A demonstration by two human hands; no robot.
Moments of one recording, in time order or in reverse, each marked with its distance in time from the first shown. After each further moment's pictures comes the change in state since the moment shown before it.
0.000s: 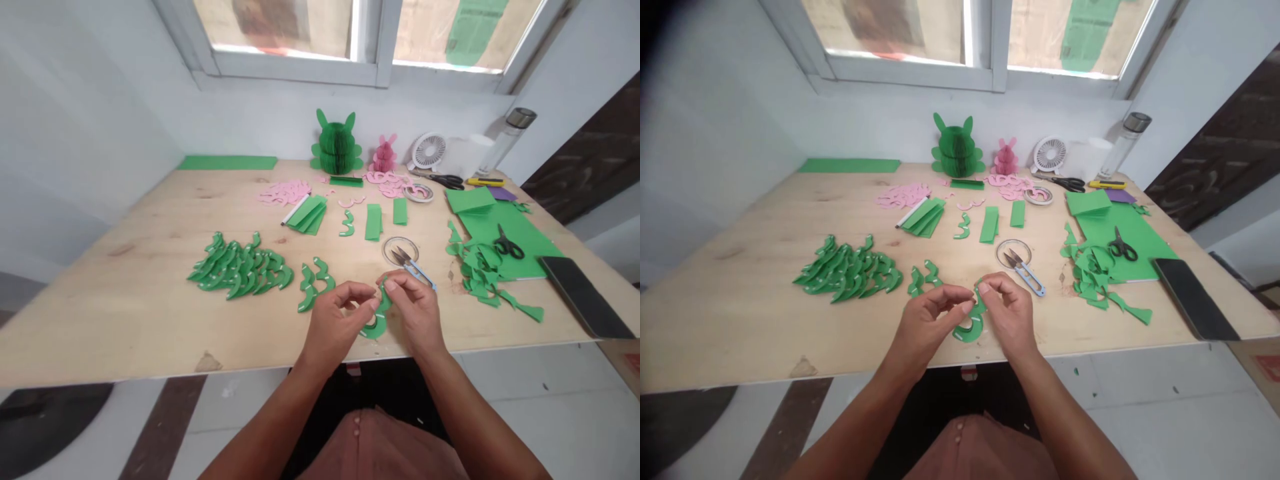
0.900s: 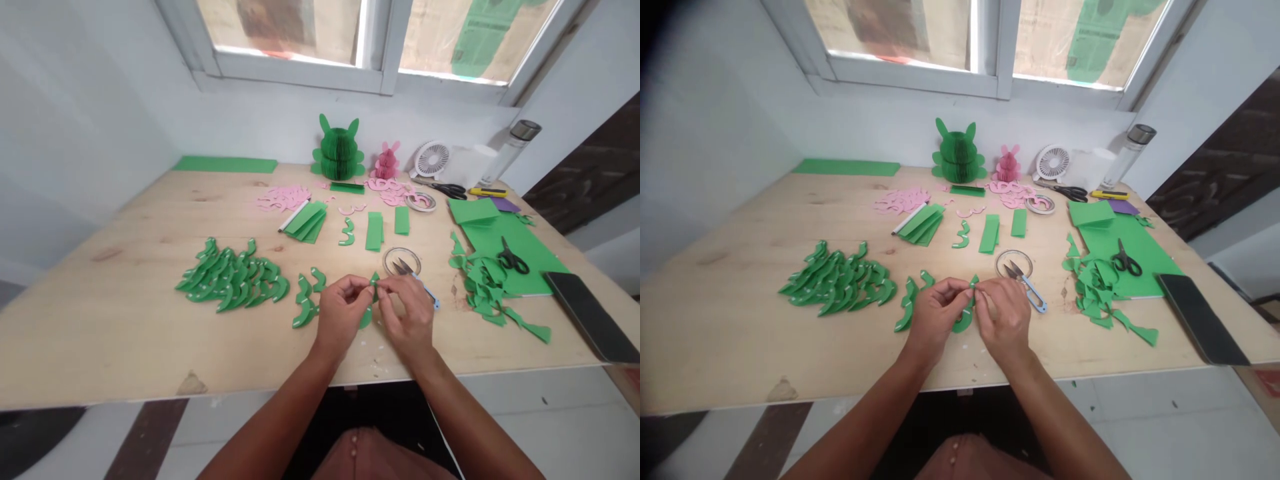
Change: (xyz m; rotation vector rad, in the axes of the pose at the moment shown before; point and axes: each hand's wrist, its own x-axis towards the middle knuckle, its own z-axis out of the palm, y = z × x) left_hand 0.041 -0.011 0.016 -0.228 0.111 -0.005; right_hand 0.021 0.015 0.000 -0.670 0.070 -0.533
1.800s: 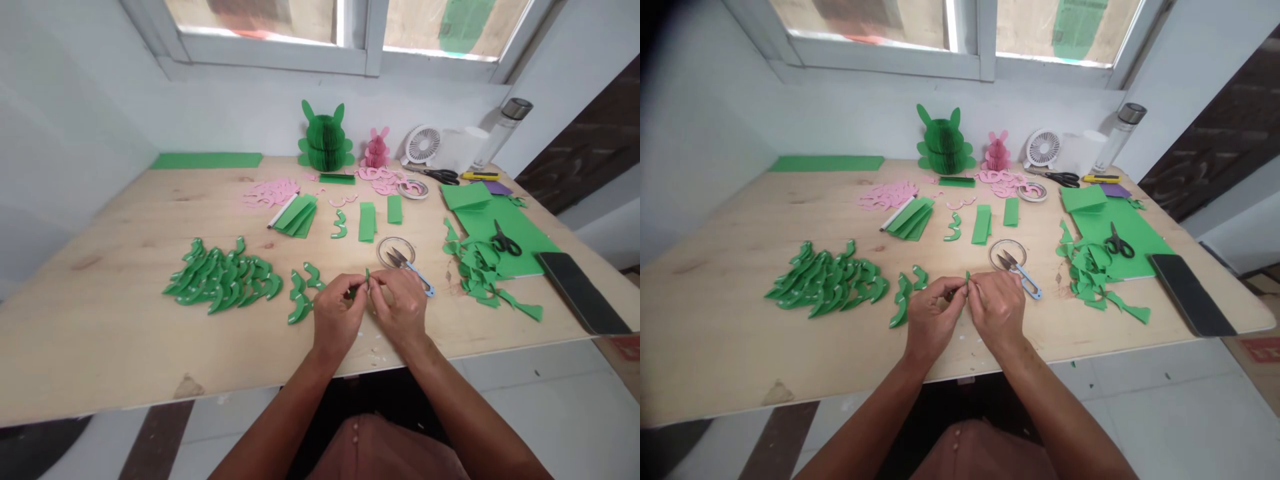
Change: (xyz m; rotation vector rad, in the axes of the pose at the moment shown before) left_hand -0.005 -0.016 -0.008 0.602 0.052 0.524; right_hand -0.005 0.003 0.006 -0.235 -0.011 -0.053
